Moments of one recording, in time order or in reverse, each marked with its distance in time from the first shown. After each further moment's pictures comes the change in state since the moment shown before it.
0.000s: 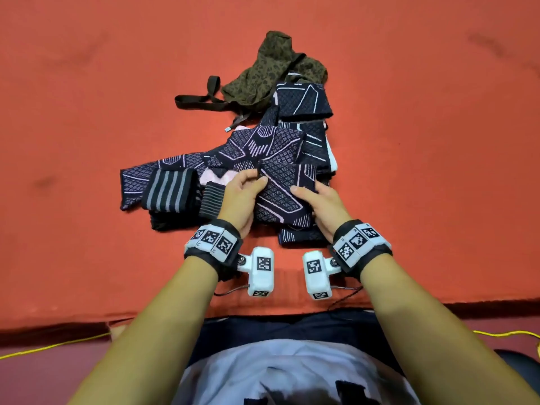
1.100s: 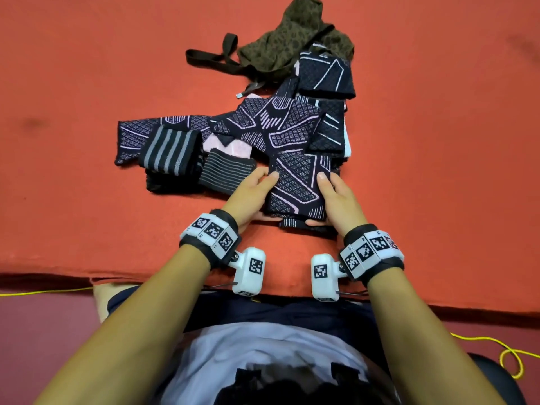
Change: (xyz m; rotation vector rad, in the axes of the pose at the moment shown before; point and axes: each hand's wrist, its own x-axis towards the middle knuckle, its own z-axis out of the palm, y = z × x) left_hand -0.026 -0.019 -0.008 0.211 -0.144 -0.271; right_hand -0.016 0.002 -0.017 -0.373 0.065 0.022
